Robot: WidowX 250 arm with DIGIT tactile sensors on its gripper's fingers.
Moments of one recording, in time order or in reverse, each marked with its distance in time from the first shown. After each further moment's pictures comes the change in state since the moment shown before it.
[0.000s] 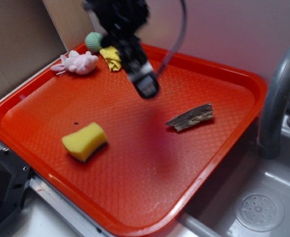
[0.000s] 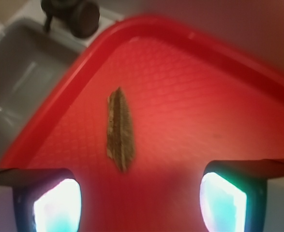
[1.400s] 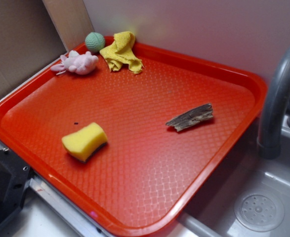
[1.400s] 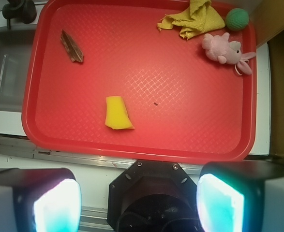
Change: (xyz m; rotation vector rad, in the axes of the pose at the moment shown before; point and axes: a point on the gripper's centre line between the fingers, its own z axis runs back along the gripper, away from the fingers) arm -0.131 -0.012 0.199 0.184 0.131 0.519
